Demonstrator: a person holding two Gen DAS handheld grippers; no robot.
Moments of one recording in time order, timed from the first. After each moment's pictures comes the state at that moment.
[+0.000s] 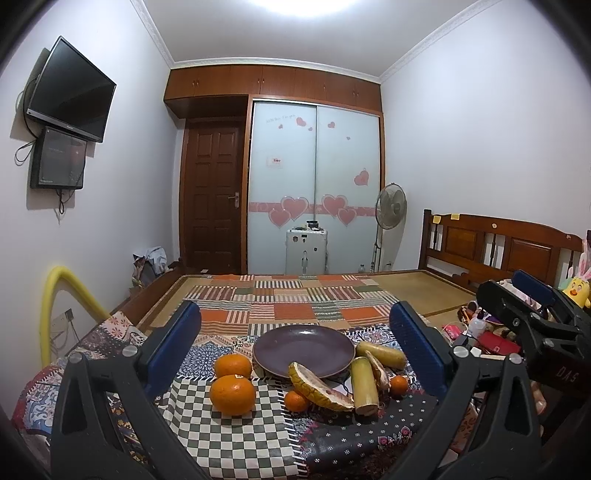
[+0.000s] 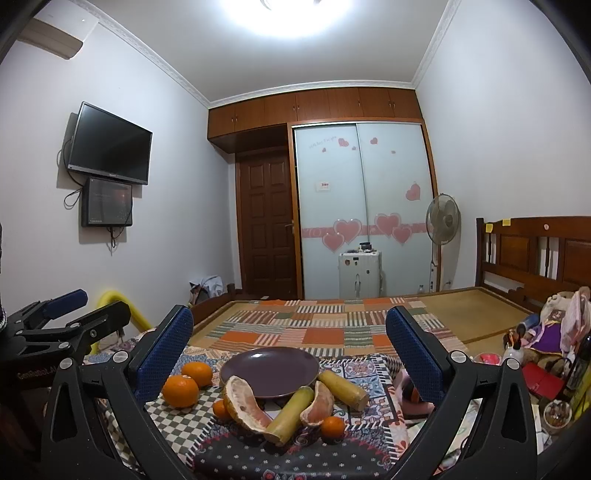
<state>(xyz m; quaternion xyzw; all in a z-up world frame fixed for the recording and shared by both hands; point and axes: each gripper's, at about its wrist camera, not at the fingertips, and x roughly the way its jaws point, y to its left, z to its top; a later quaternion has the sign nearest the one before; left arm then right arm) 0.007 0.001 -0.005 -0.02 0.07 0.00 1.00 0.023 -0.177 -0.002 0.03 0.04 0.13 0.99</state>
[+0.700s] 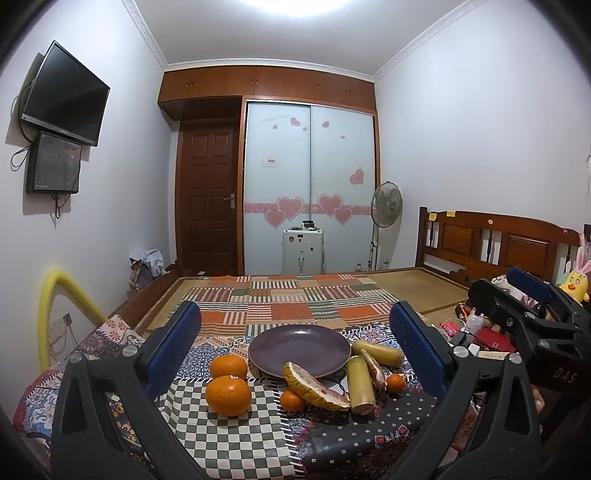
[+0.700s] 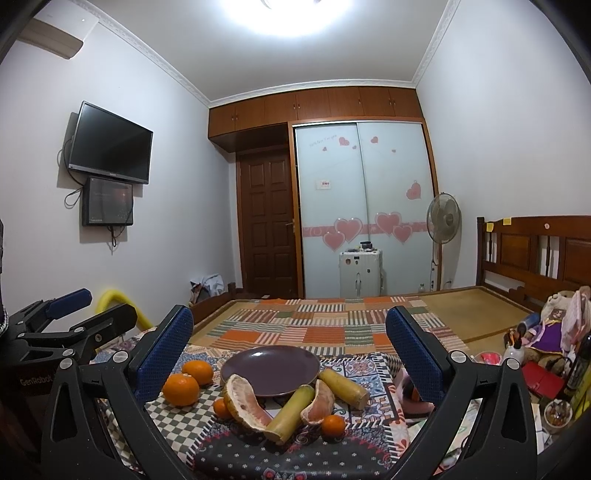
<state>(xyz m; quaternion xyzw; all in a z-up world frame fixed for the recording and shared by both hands) 0.005 -0.005 -0.004 -0.01 0.07 -0.01 1.00 0.023 -0.178 -0.003 0.03 0.05 0.13 0.99</state>
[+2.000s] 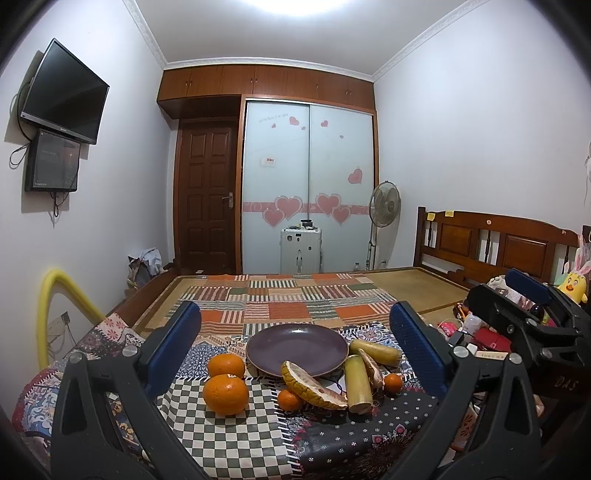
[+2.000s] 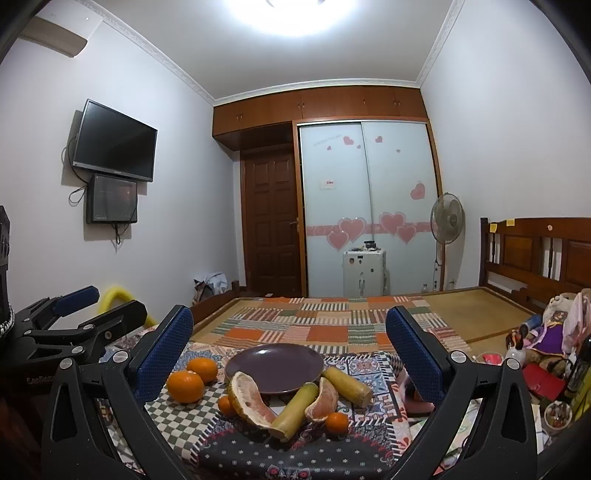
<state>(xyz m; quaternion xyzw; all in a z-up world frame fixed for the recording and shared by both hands) 0.007 -0.005 -0.007 -0.01 0.07 -0.01 1.00 0.022 -0.175 -0.004 0.03 0.05 0.14 0.99</state>
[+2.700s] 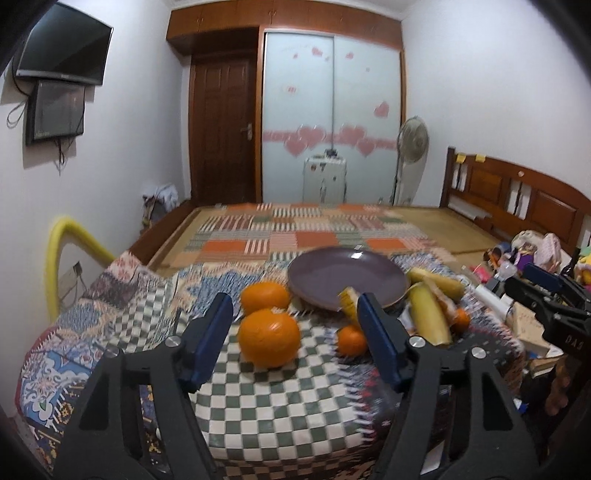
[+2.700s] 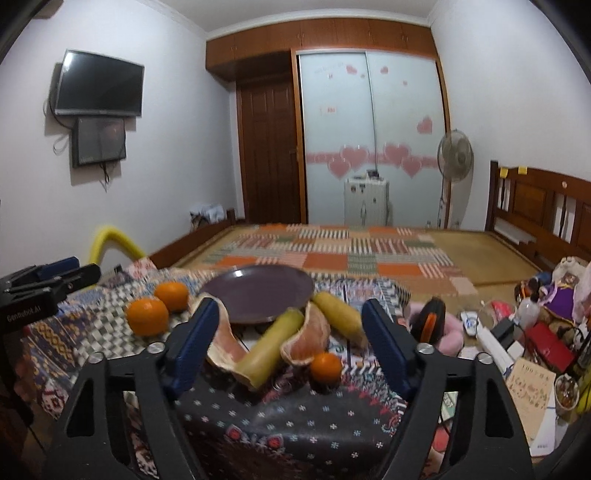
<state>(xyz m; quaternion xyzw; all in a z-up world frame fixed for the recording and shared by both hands) 0.074 0.053 -0.080 -0.02 0.22 0.03 0.98 0.090 -0.185 -0.078 0.00 0.21 0.15 0.97</state>
